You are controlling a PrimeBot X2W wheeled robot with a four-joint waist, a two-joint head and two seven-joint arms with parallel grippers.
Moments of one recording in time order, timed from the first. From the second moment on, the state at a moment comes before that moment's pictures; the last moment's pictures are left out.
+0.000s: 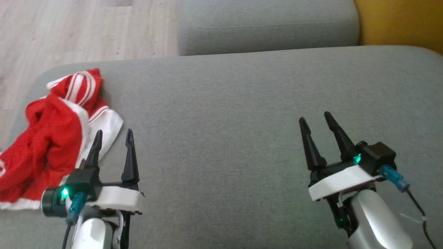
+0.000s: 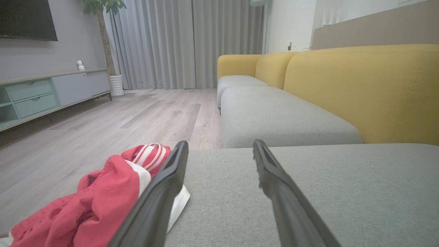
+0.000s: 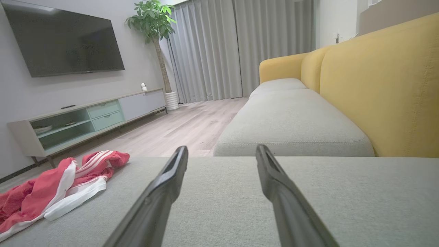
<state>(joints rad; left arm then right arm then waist) -0.05 0.05 -0.11 0.14 -0.06 0.07 -0.25 -0.22 -0.11 0.27 0.35 0.29 0.13 -0.25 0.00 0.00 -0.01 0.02</state>
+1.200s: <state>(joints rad) -0.01 0.05 -0.01 0.16 -0.09 0.06 -0.25 -0.21 -0.11 0.38 0.35 0.34 0.13 -0.25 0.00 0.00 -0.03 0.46</state>
